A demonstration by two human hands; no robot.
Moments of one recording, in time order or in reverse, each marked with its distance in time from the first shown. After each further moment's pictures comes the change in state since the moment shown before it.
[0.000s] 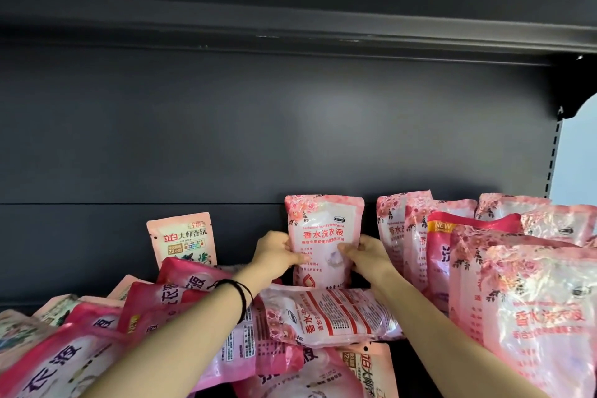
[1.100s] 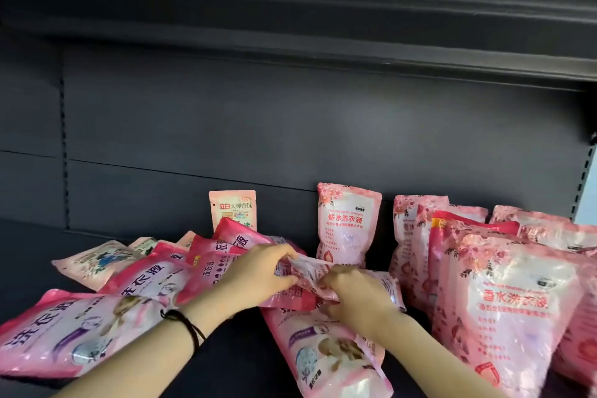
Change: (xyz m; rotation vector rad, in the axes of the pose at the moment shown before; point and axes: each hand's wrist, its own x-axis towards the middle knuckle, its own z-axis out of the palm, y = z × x) left_hand -0.172 0.009 -0.058 0.545 0.018 0.243; right_hand -0.148 -0.018 0.006 -1.338 -0.409 -0.652
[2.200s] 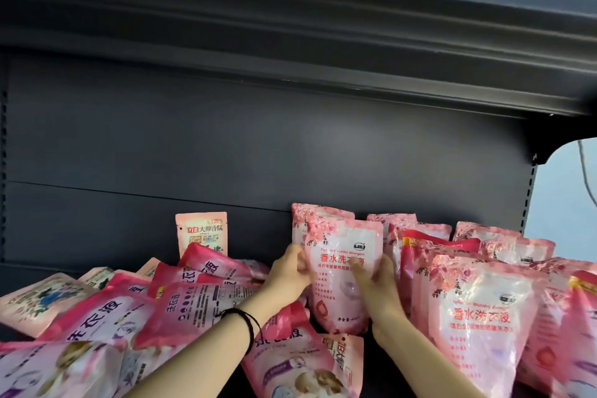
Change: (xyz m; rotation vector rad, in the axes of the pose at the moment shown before) left_hand 0.083 0.039 0.053 -0.492 0.041 -0.159; right_hand 0.006 0.049 -0.005 1.381 0.592 0.561
